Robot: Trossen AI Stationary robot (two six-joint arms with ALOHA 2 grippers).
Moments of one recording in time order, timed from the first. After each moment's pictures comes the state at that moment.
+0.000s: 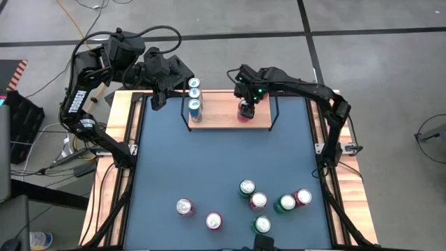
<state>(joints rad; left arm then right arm) 0.44 1.52 2.35 -1.40 0.03 0.25 -0.54 1.88 1.73 -1.06 -0.07 -0.27</state>
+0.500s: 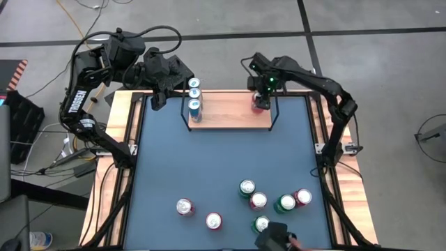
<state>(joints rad) 0.44 1.52 2.35 -1.41 0.03 0.24 -0.70 1.82 1.73 -1.16 -0.08 -0.56</state>
